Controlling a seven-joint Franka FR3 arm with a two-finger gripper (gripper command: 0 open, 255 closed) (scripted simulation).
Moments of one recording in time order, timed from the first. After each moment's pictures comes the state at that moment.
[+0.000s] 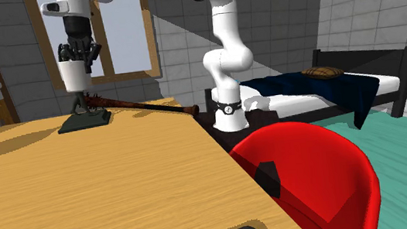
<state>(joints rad) -0.49 -0.02 -0.39 -1.86 0.00 1.93 -0.99</state>
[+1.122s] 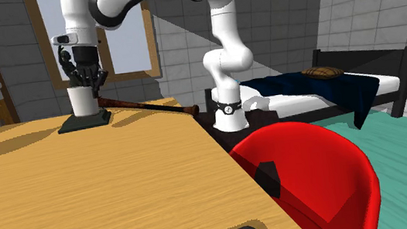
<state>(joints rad) -0.50 0.02 -0.39 -2.04 0.02 2.15 -1.01</state>
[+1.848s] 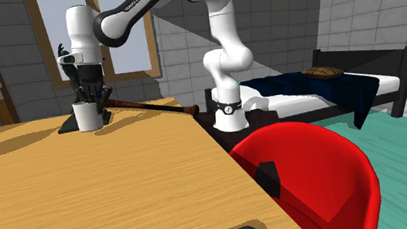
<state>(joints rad) -0.50 0.09 -0.39 -2.12 0.06 2.29 -1.03</state>
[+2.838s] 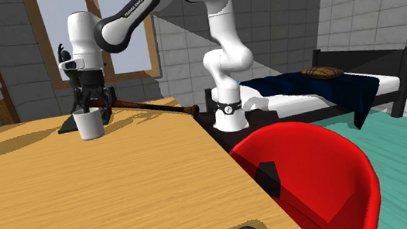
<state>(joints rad) -0.50 0.12 -0.39 -2.14 0.07 2.33 -1.05</state>
